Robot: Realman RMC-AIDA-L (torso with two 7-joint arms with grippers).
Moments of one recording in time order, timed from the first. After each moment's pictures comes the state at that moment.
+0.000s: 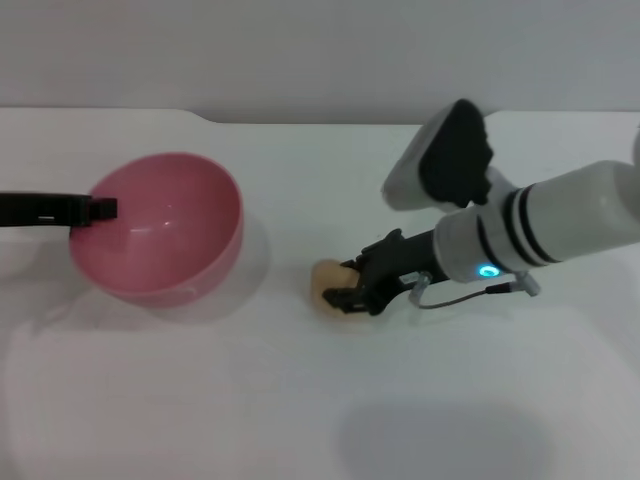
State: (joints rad) left arm -0.37 -2.03 1.00 1.16 2.22 1.25 -2.36; right arm 0.73 2.08 -1.71 -0.72 -1.95 -0.85 2.05
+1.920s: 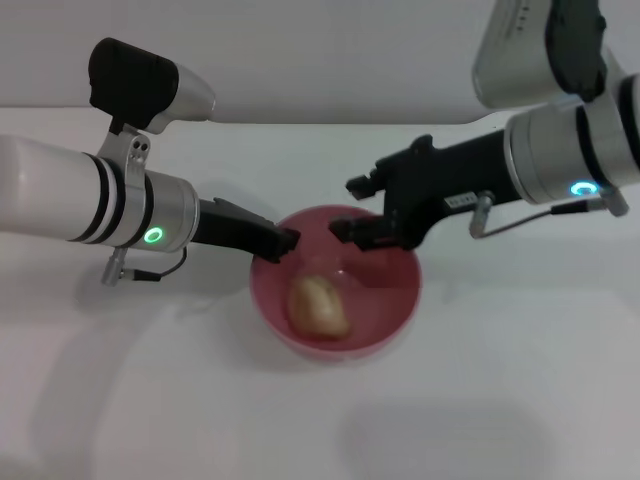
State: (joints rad) left arm -0.52 -2.06 1.53 1.09 2.19 1.02 -2.44; right arm 0.54 2.07 -1.47 -1.40 -2.14 -1.30 2.17
